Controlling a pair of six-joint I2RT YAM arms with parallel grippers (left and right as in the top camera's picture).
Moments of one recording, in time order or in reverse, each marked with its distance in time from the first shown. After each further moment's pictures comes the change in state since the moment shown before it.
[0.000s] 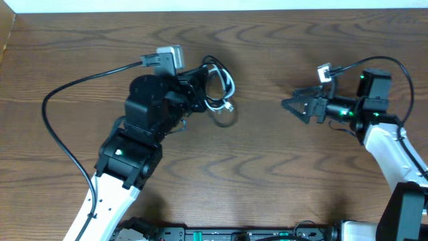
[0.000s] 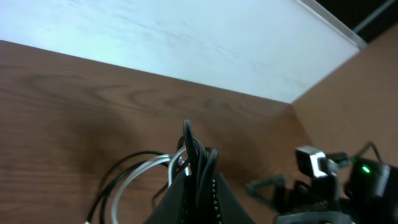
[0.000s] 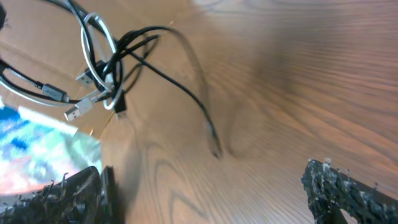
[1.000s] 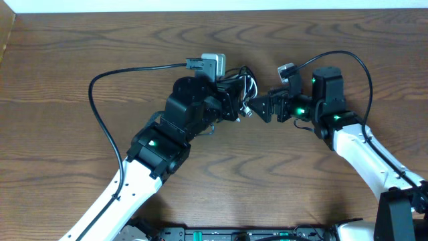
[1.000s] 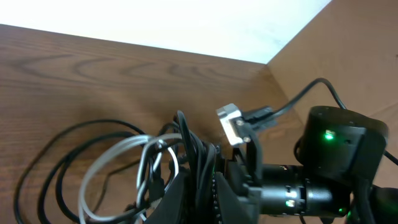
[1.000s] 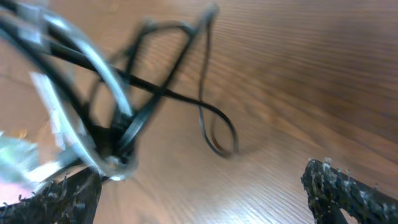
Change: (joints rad) left arm -0.180 0.116 0.000 0.075 -0.004 0.000; right arm 0.306 0.000 0.000 0.112 0.486 0.177
